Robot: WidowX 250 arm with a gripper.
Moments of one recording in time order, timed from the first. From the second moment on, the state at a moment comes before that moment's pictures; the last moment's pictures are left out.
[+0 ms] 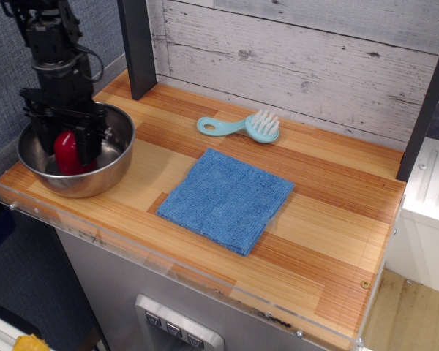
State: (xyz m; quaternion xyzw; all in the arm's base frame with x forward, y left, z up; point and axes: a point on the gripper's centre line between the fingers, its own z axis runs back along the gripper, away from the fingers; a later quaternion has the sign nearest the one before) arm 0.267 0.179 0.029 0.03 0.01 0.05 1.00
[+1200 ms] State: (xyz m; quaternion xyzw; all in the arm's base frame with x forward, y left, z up) arm 0.280 0.142 0.061 0.02 0.02 0.01 1.00
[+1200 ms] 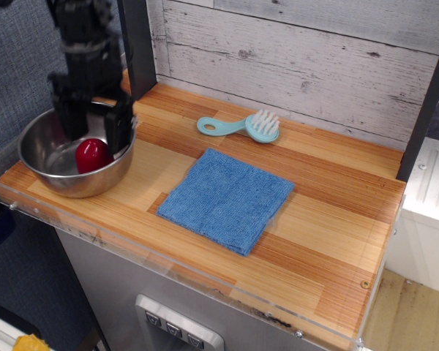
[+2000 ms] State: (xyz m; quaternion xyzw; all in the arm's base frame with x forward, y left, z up) arm 0.282 0.092 0.154 0.03 -0.04 0.02 1.00
